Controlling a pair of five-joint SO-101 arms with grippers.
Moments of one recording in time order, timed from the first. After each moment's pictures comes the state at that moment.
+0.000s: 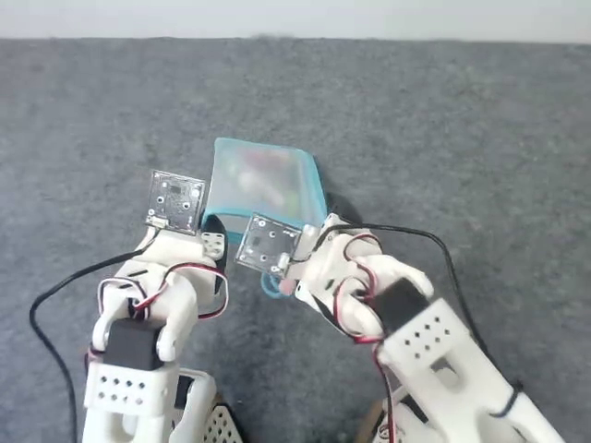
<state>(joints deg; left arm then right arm) 2.6 -73.0 63.0 61.3 0.7 -40.4 -46.0 51.3 52.9 36.5</state>
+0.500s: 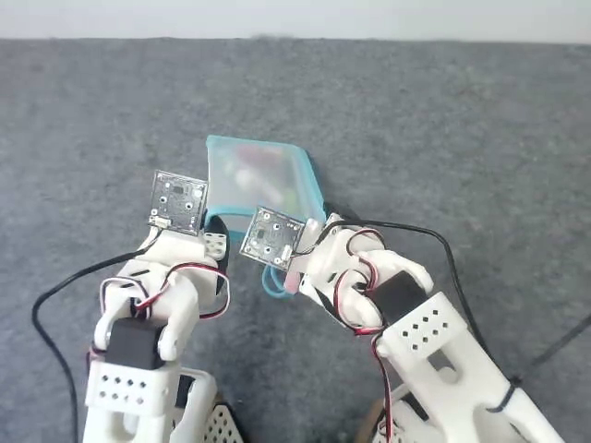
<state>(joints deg) 2.9 -73.0 63.0 61.3 0.7 -38.3 -45.4 51.3 52.6 36.9</state>
